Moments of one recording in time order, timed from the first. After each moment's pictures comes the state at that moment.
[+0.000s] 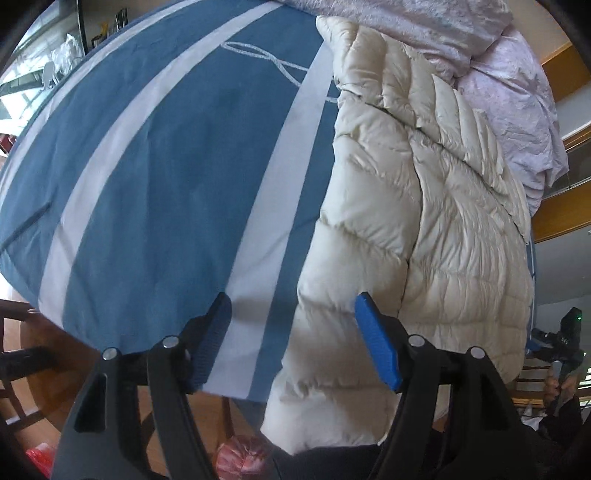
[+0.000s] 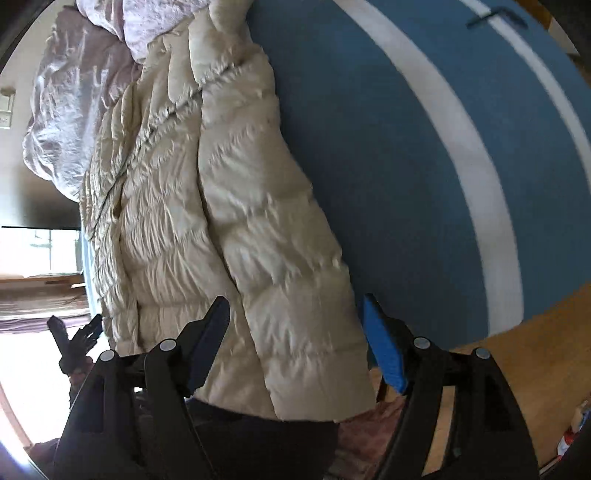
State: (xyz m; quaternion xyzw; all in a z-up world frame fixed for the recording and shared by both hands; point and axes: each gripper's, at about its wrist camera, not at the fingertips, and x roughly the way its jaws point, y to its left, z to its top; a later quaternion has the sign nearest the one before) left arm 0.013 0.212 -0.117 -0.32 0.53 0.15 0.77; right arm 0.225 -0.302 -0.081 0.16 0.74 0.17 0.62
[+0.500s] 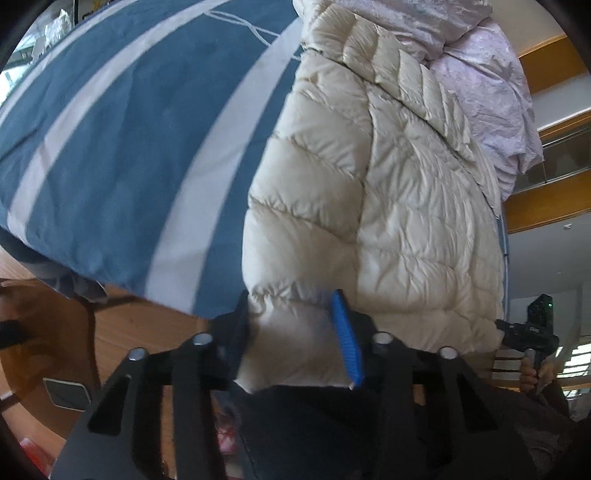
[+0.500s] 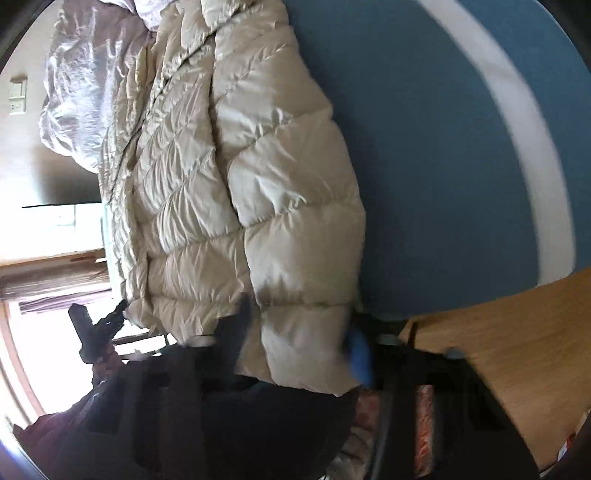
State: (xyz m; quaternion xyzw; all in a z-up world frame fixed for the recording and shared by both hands) left arm -0.016 0.168 -0.122 -0.36 0.53 0.10 0.76; right arm 0.198 -0.303 -0.095 0.19 0.77 0.23 0.57
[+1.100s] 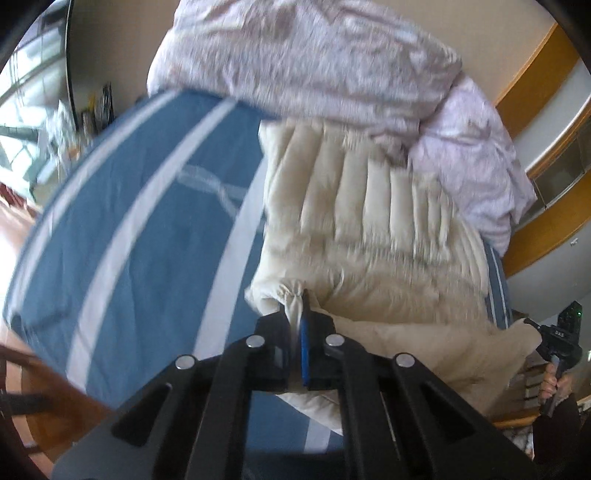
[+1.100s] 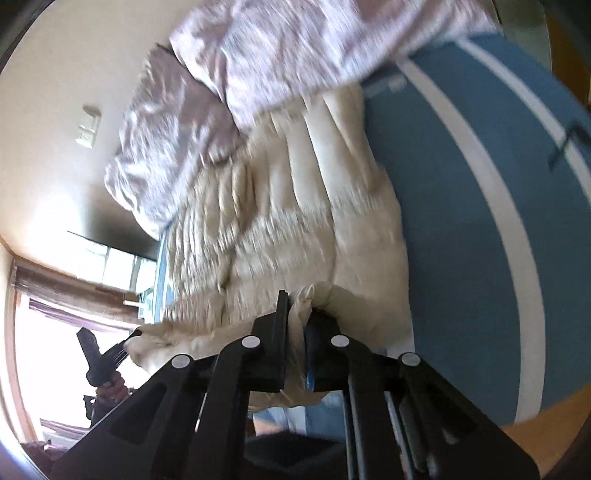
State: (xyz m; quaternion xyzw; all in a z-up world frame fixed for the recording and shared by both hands) left arm 0.061 0.211 -0.012 -0.28 0.42 0.16 0.85; right arm 0.314 -0.278 0.019 0.22 0.59 0.28 0.72
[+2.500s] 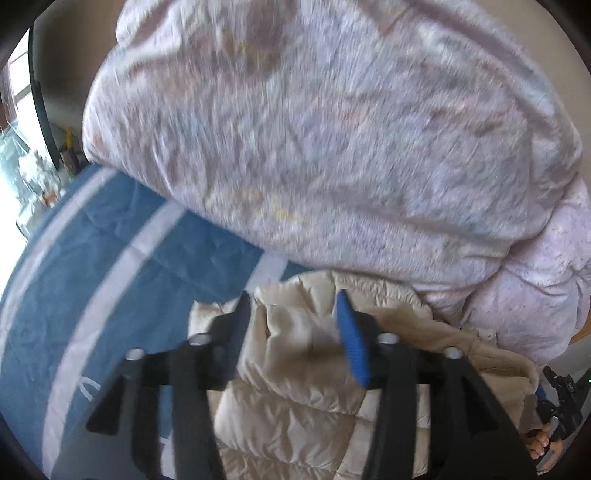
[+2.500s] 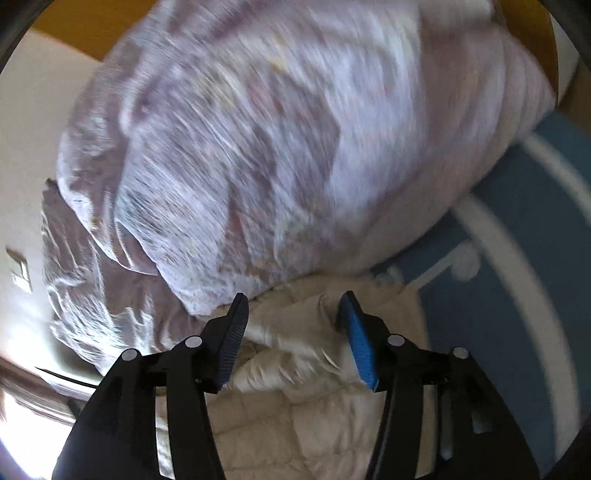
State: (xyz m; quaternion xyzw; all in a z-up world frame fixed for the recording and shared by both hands) left arm 0.342 0.344 -0.019 -0.30 0.40 0.25 0.83; right arm 0.522 -0.194 -0.030 0.26 0.53 0.14 0.80
